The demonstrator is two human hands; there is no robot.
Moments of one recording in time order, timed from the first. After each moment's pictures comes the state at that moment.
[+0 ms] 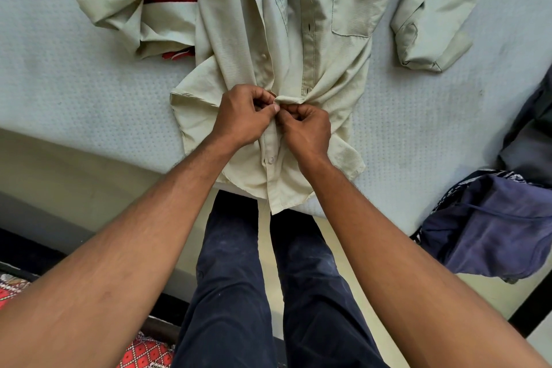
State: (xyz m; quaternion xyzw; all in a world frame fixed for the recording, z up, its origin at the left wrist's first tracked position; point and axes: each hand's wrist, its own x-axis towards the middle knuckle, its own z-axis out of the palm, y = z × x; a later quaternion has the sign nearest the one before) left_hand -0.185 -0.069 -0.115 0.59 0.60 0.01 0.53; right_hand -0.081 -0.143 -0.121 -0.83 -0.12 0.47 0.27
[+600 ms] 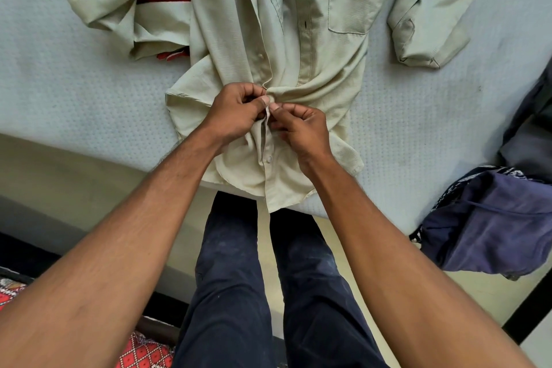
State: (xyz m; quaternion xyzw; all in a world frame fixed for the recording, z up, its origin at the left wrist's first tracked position) left_hand -0.191 -0.061 -0.110 0.46 0.59 0.02 0.67; right_hand -0.073 -0.143 -0.106 -0.69 -0.02 0.60 0.40
